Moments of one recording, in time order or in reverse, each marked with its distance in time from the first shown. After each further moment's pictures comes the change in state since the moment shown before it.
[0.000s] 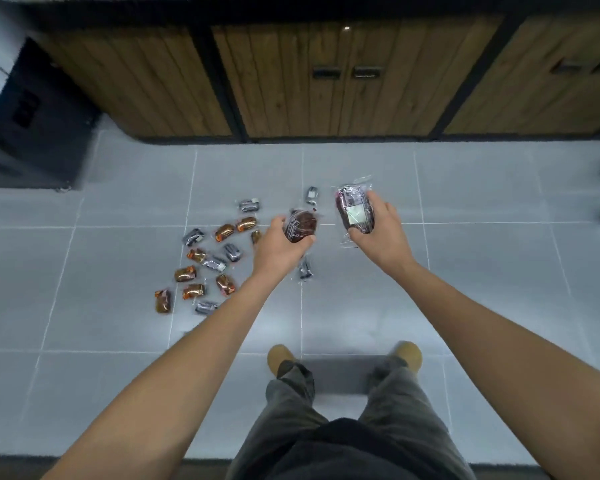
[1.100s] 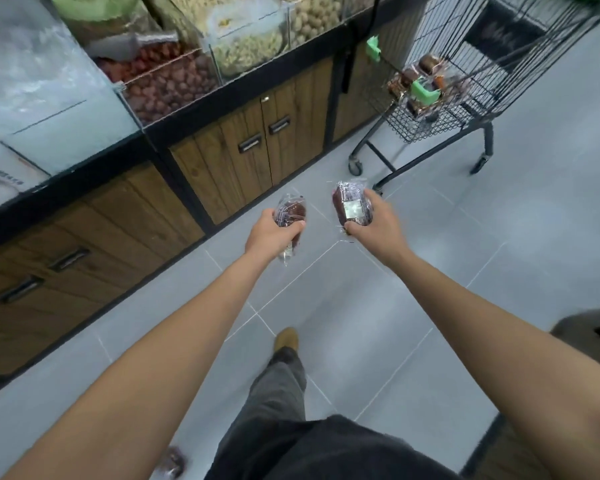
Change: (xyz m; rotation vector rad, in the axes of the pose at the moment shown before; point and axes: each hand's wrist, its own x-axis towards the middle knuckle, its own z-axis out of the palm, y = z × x) left_hand 0.082 0.523 0.513 0.273 -0.515 0.407; right_hand 0.124 0.349 -0.537 0.257 0.646 0.371
